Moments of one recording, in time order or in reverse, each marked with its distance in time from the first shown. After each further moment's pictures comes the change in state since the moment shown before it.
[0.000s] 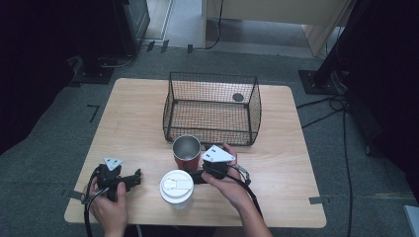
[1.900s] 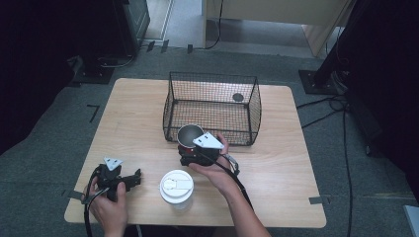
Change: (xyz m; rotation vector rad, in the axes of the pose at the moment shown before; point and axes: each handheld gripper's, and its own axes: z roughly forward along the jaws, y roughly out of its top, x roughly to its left) left arm 0.000 0.000 0.000 -0.001 0.000 -0.001; right arm -0.007 0.018 0.044 -0.032 -0.160 0.063
